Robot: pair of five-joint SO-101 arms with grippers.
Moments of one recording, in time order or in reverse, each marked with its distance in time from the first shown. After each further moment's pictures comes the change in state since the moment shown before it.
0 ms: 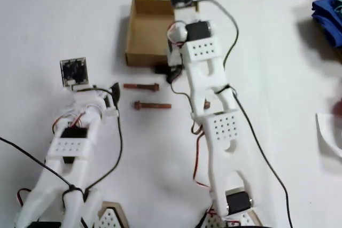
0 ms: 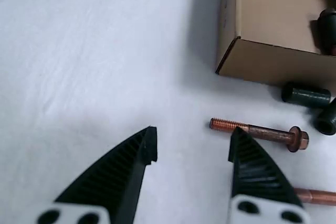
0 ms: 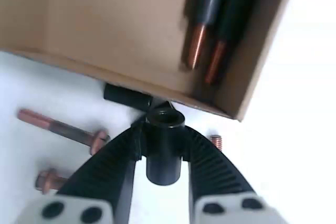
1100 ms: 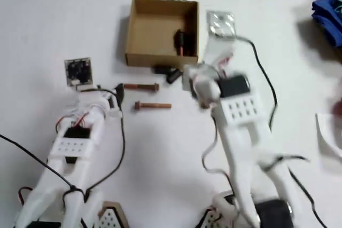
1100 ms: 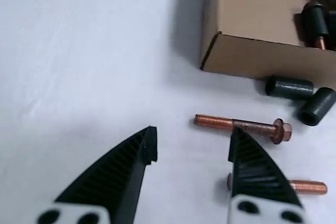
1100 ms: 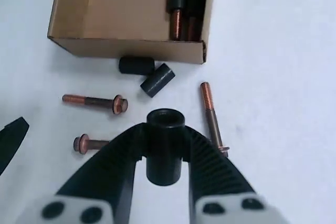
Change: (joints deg) left arm 3.3 0.0 0.0 0.0 0.0; right arm 2.2 -84.2 110.2 -45.3 -11.2
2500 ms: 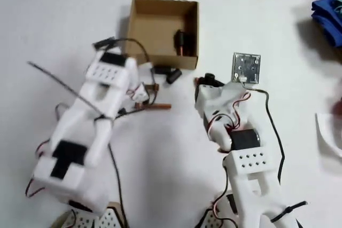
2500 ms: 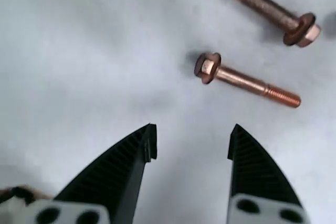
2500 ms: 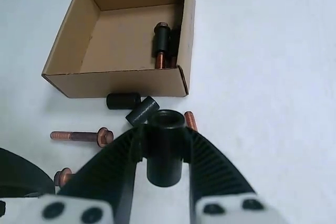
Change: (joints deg) left arm 13.1 47.2 -69.9 78.6 31.9; right arm 3.4 -22.6 31.8 -25.5 0.0
